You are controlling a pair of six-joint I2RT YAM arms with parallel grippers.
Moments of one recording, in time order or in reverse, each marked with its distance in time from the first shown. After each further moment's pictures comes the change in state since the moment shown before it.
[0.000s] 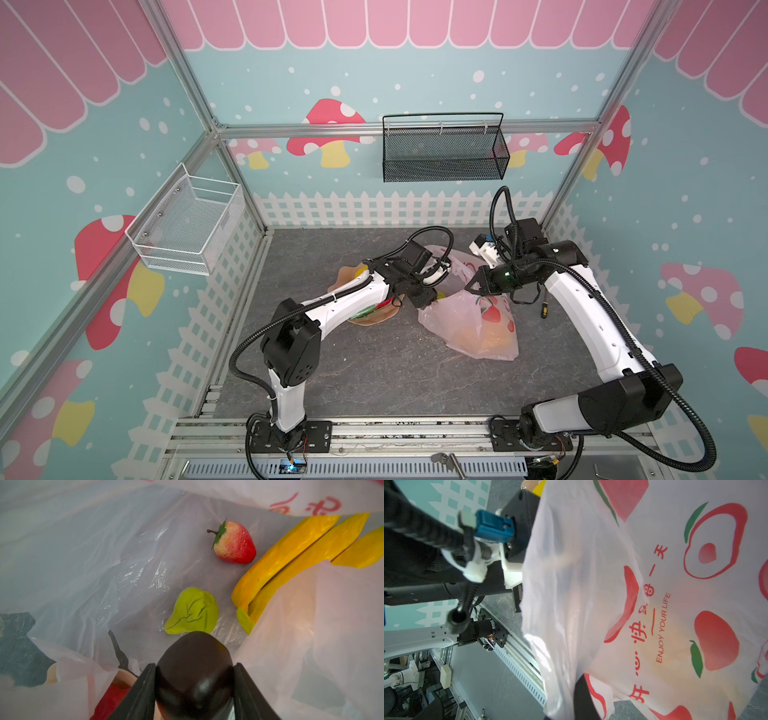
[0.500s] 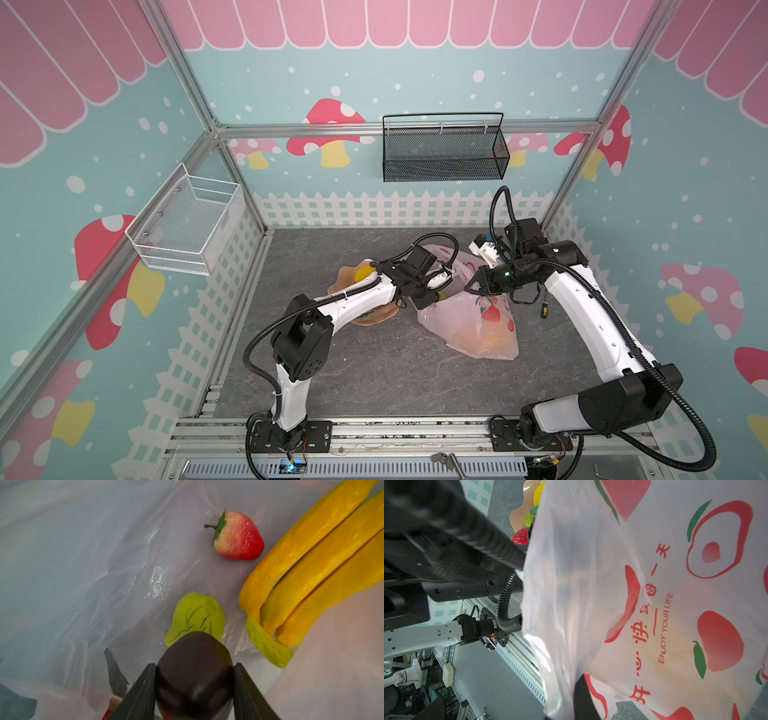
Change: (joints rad) left arm -0.014 0.080 0.014 0.047 -0.008 0.080; right arm 0.000 0.000 0.000 0.000 -0.008 0.000
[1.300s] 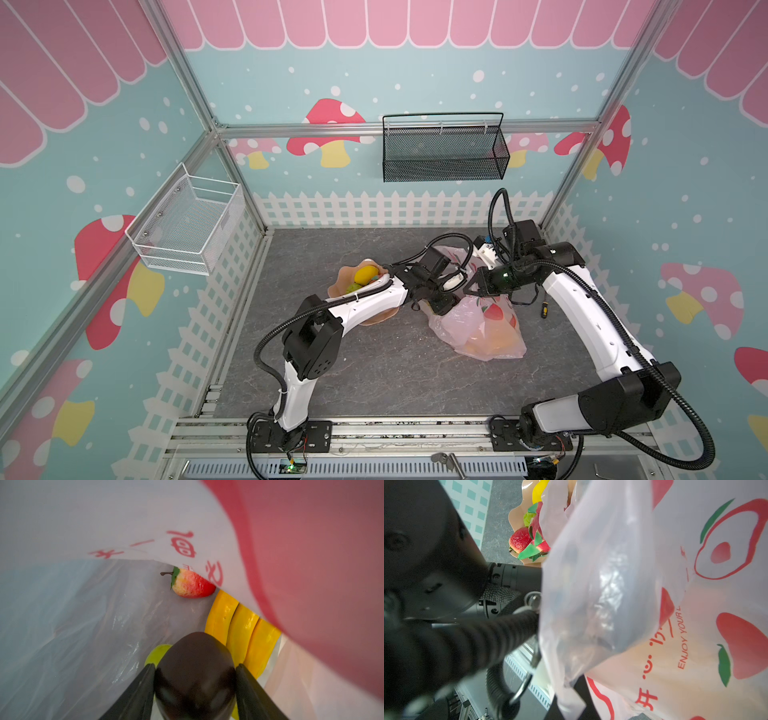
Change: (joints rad) left arm -0.058 0.048 0.066 0.065 0.166 -0.097; right arm 0.005 0.000 -0.029 0.027 -0.007 0.012
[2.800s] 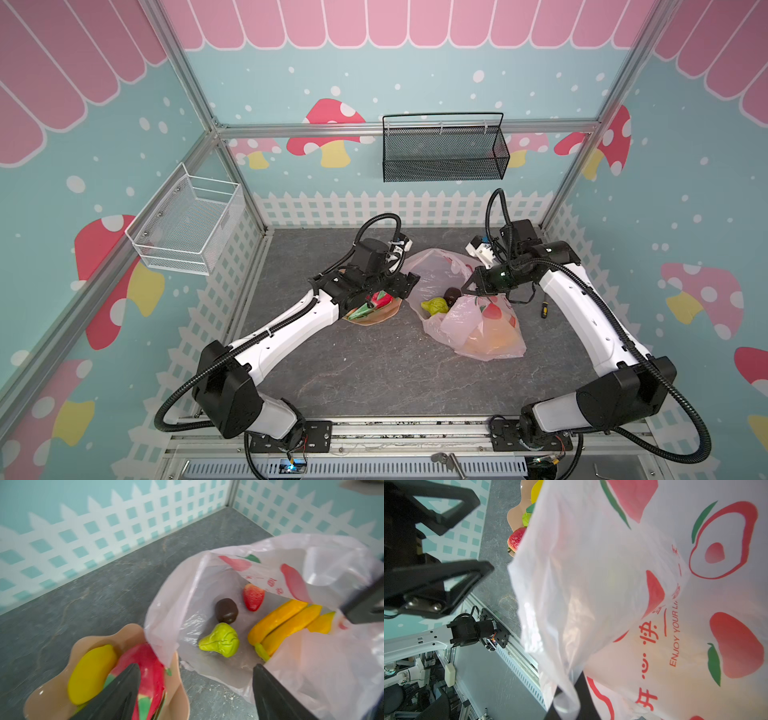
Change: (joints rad) left arm 0.201 -0.573 -0.425 0.142 -0.238 -0.305; right arm 0.003 0.023 0.000 0.012 0.000 -0.001
